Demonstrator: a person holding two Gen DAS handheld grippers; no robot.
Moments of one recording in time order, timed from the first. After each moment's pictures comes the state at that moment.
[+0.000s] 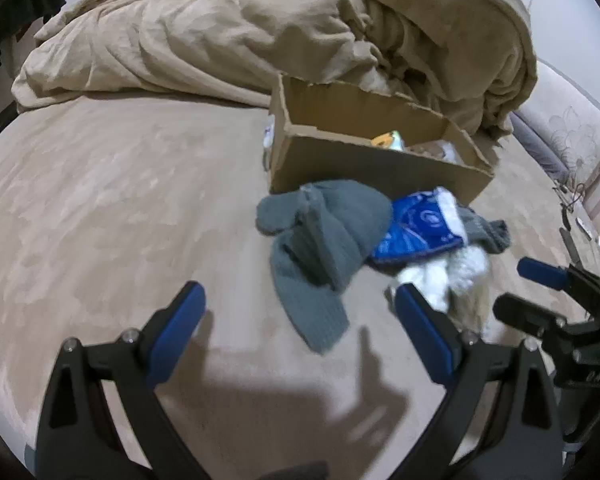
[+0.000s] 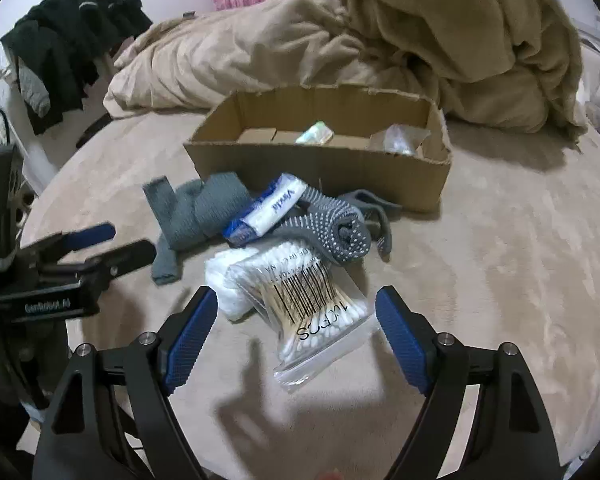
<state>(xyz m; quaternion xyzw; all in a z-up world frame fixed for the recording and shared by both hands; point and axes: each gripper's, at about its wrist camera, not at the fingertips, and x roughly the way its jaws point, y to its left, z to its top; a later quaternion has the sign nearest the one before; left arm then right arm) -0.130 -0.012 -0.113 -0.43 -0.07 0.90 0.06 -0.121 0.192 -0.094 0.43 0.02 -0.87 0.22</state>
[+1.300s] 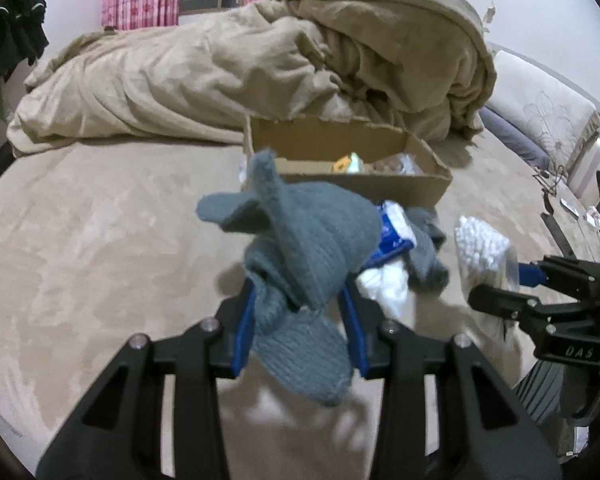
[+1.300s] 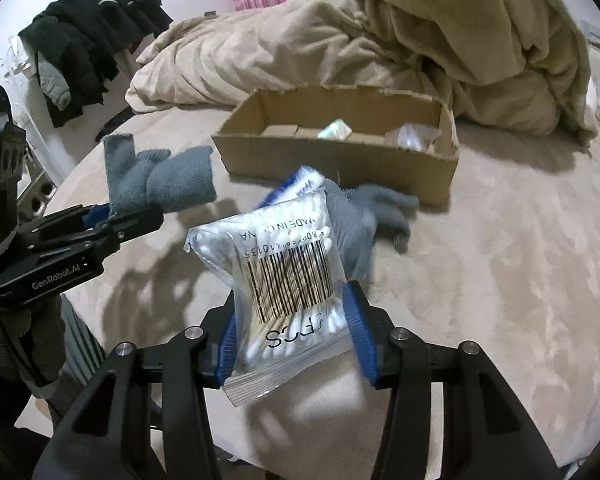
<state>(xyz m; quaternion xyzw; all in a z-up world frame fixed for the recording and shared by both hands) -0.087 0.001 -0.066 -0.38 -0.03 0.92 0.09 -0.095 0.201 -0.067 0.42 0.02 -0.87 0.25</state>
